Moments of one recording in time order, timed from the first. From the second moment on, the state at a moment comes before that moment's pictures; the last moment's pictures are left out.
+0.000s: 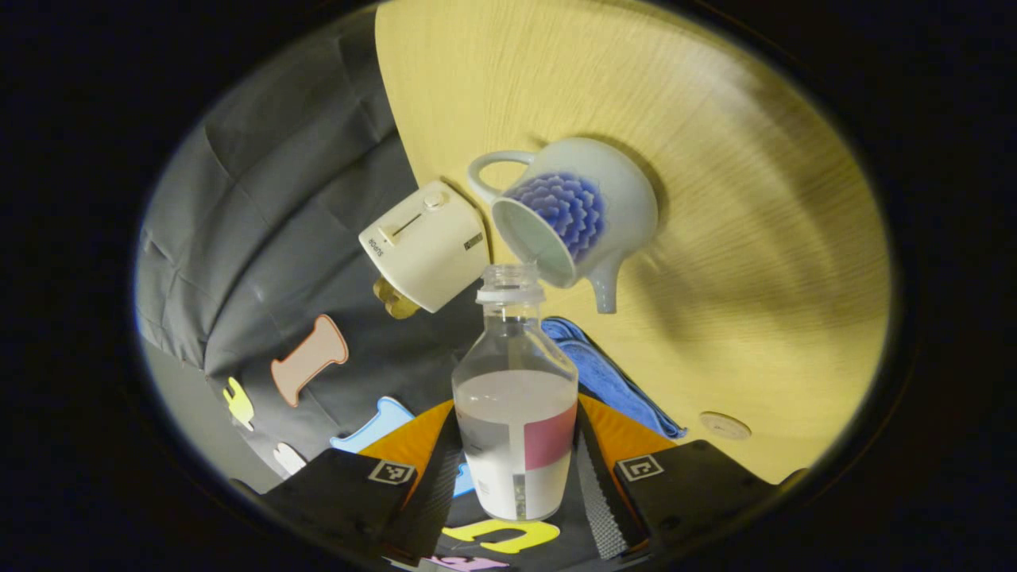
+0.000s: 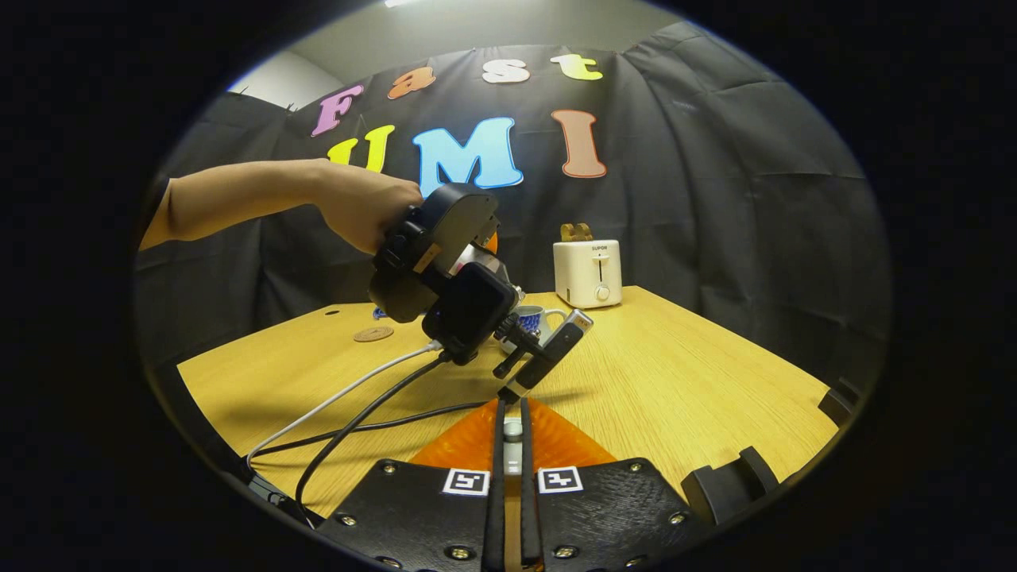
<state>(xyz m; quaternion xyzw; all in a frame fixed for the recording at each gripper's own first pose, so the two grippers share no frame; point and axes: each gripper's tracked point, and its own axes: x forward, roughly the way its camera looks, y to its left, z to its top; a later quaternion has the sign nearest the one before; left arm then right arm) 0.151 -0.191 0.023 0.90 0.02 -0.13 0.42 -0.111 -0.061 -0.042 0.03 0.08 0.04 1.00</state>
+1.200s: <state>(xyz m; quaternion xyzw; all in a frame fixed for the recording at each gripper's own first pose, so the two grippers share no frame) 0.134 -0.176 0.013 0.64 -0.02 -0.20 0.74 -0.112 -0.058 -0.005 0.02 0.02 0.03 1.00</state>
